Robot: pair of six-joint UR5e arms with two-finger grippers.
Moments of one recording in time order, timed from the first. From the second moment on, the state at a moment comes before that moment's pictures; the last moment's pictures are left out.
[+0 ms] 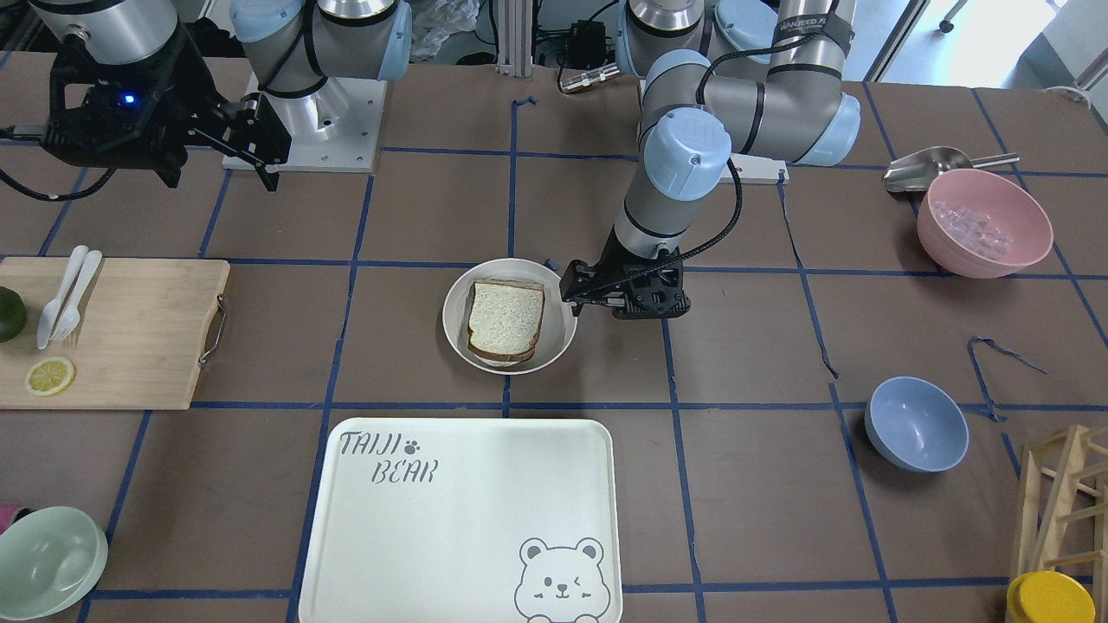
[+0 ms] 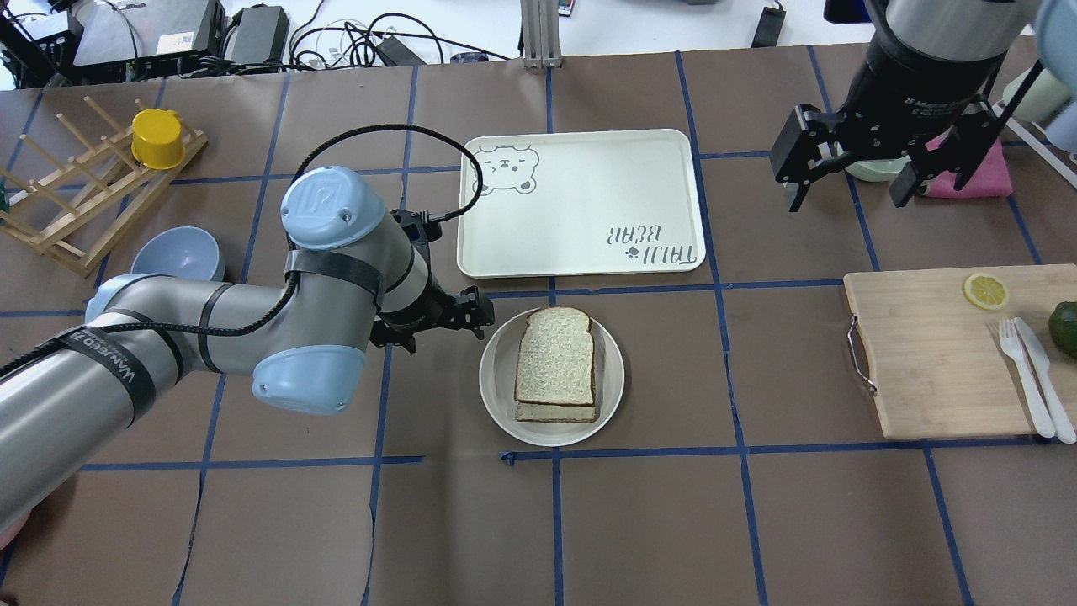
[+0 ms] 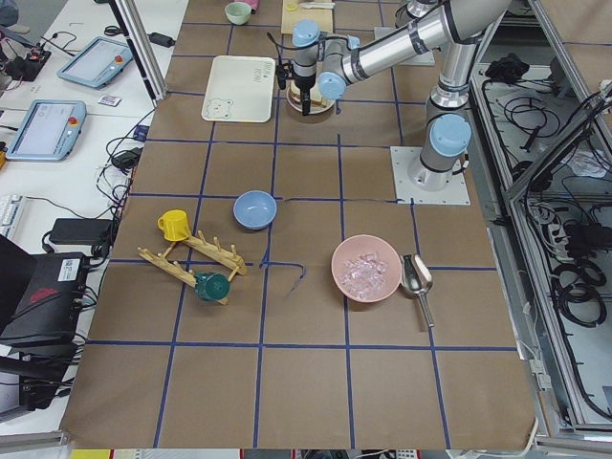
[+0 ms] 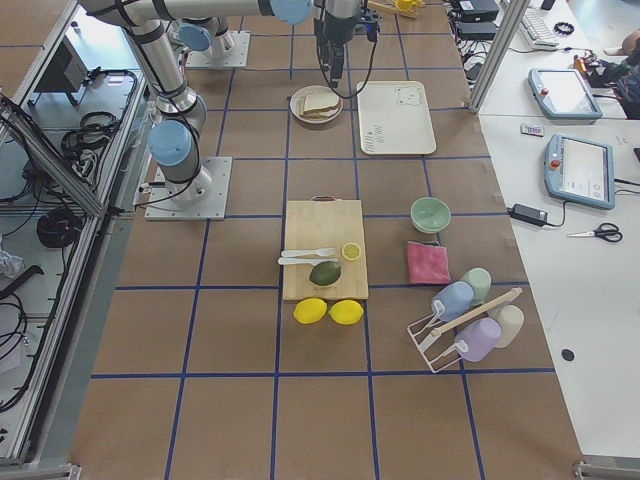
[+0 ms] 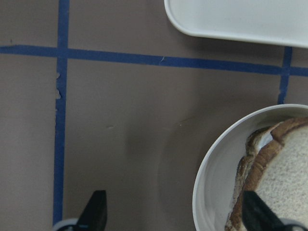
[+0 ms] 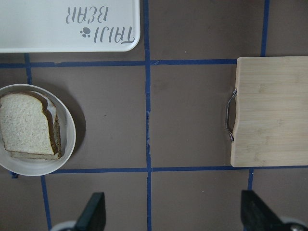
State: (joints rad) left arm -1.74 -1.74 -2.08 -0.88 1.45 -0.32; right arm 1.52 -1.61 1.53 -1.43 -1.59 -0.04
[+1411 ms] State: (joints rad) left arm -1.81 -1.85 -2.09 -0.84 1.44 -0.40; right arm 1.52 -1.60 1.53 -1.45 -1.60 -0.11
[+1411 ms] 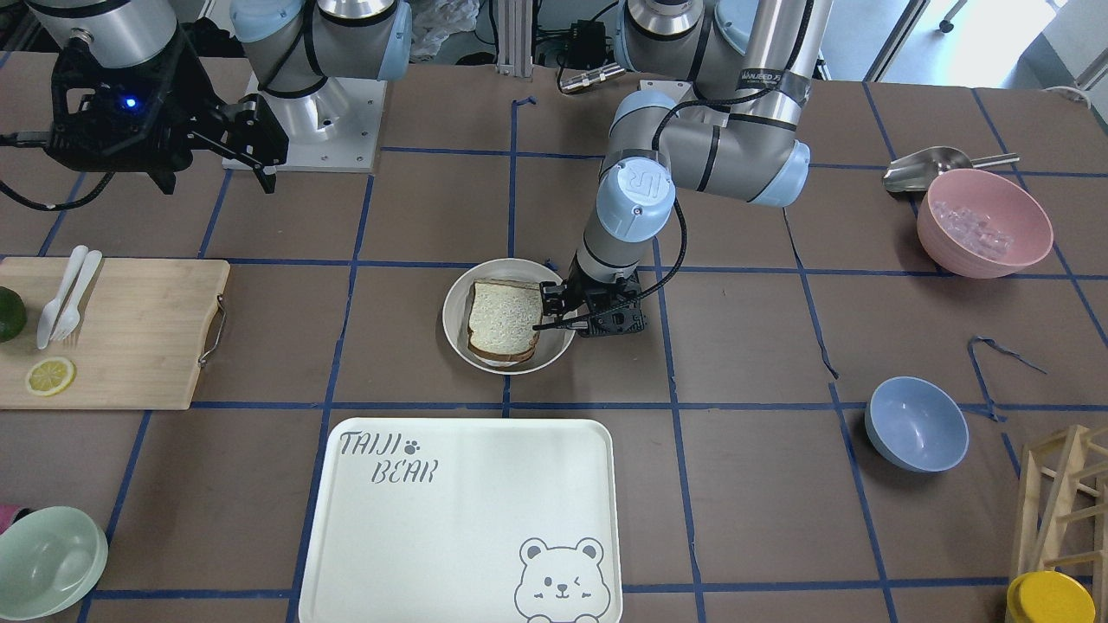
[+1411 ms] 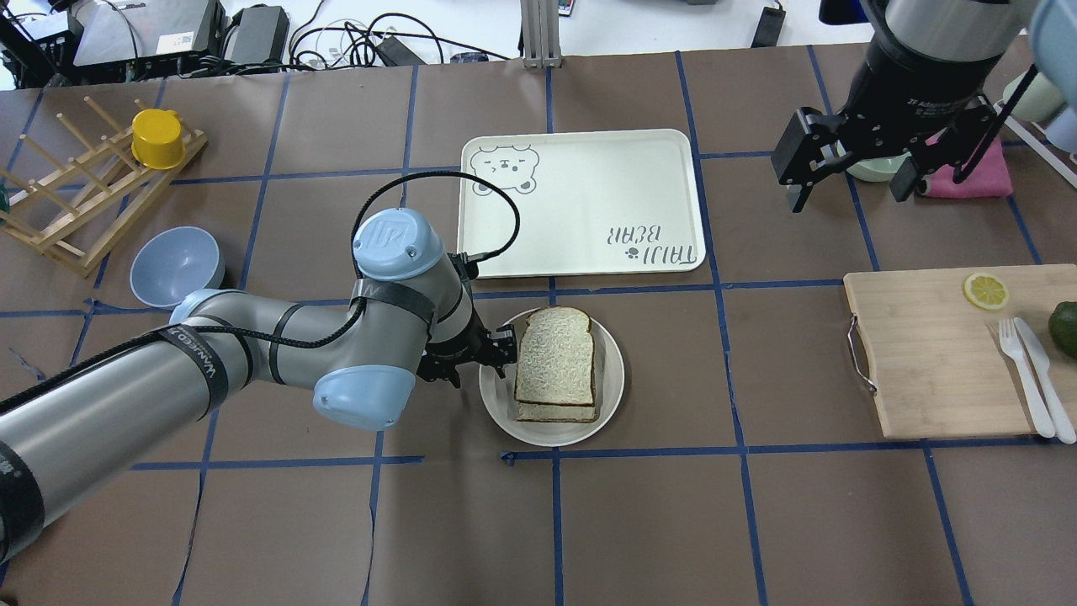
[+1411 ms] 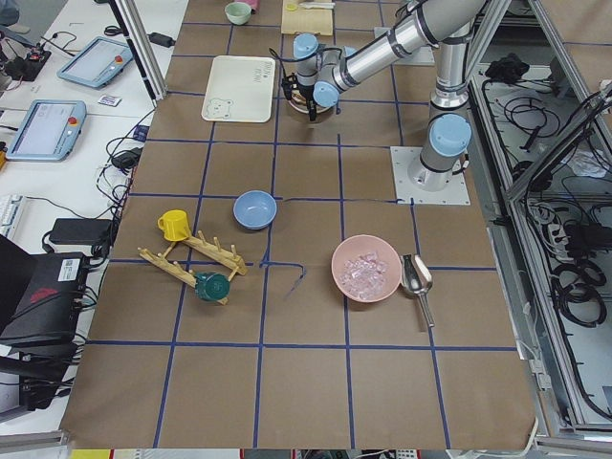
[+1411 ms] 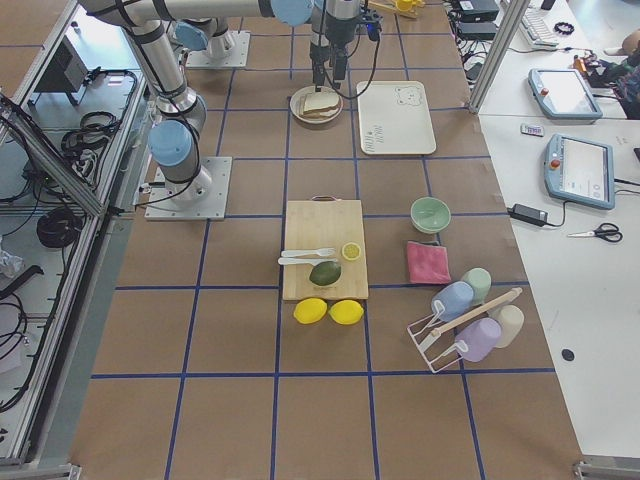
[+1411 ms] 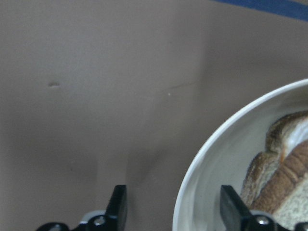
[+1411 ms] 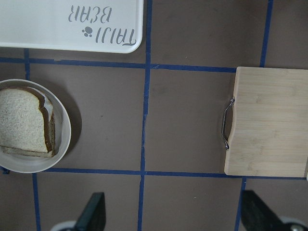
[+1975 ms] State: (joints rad) left arm -1.85 -1.87 -2.08 -0.83 1.45 -0.40; right arm 1.52 -1.60 1.54 -1.45 -1.60 -0.10
